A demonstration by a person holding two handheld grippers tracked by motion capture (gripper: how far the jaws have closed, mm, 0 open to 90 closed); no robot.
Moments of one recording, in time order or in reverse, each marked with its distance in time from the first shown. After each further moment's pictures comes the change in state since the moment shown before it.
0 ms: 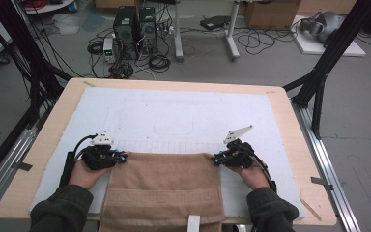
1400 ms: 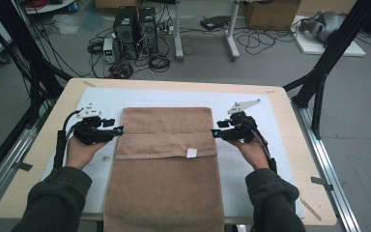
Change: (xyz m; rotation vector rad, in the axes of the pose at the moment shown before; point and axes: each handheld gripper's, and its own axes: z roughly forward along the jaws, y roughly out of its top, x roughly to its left) left arm 0.030 0.033 -0.019 -0.172 0.089 -0.056; right arm -0.028 0.049 -0.025 -0.135 -0.122 0.010
